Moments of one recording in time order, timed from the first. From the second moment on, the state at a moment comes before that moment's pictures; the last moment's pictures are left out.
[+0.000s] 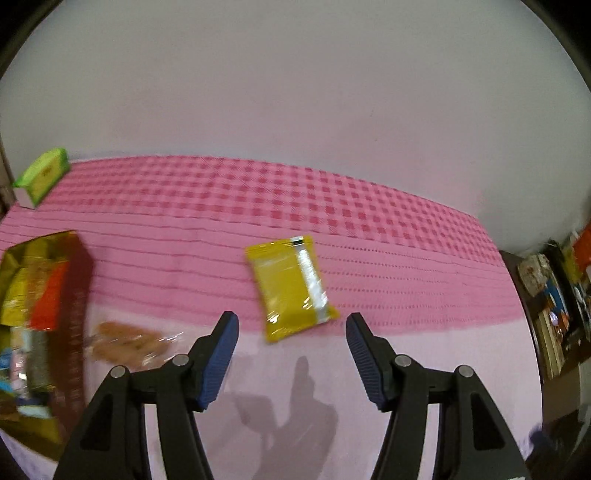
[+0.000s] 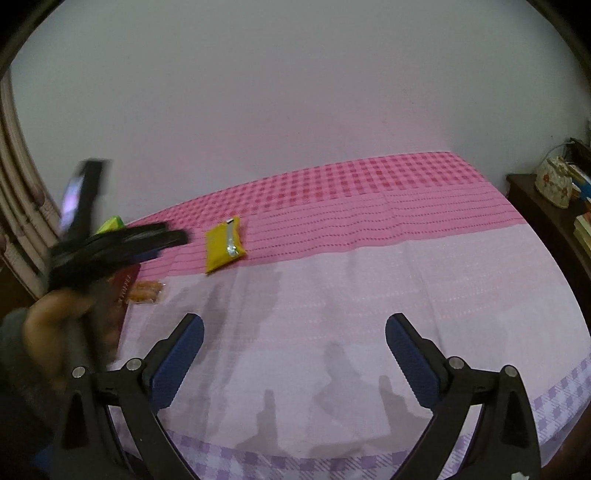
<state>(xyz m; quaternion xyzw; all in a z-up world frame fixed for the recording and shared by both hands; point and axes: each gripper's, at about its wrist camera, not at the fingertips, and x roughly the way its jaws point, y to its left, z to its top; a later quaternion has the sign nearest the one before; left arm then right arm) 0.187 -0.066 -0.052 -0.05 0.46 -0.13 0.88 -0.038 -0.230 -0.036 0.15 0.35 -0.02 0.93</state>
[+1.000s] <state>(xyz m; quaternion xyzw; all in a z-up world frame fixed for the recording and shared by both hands) 0.252 -0.101 -0.114 0.03 0.49 -0.11 0.86 -0.035 -0.237 -0.040 0.18 0.35 0.00 0.92</state>
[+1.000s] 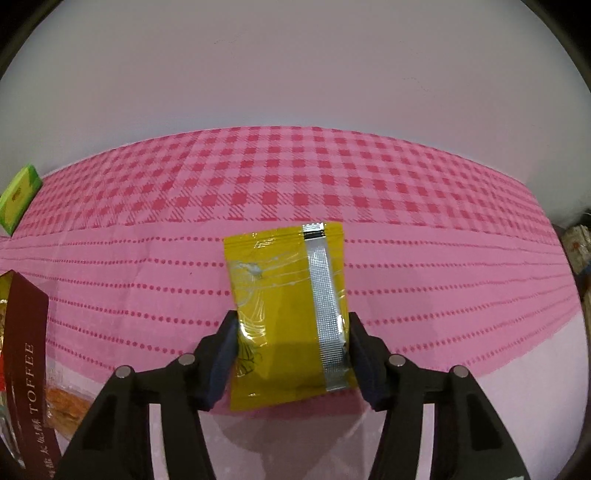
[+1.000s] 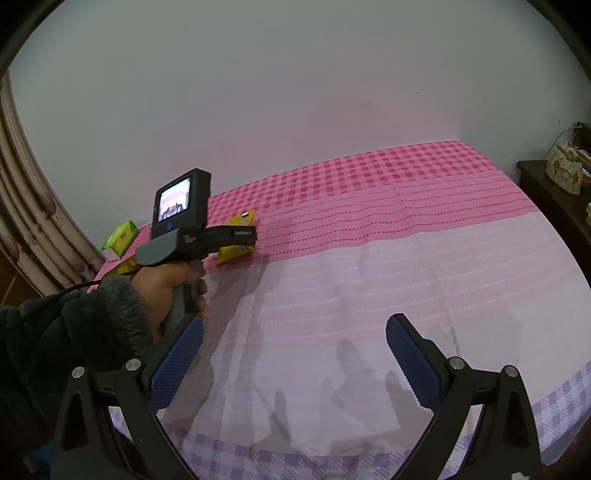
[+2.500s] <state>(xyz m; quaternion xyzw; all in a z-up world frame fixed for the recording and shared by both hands) 0.136 0.123 0.050 0.08 0.34 0.05 0.93 -0.055 -0.196 -0.007 0.13 0.31 0.05 0.94</state>
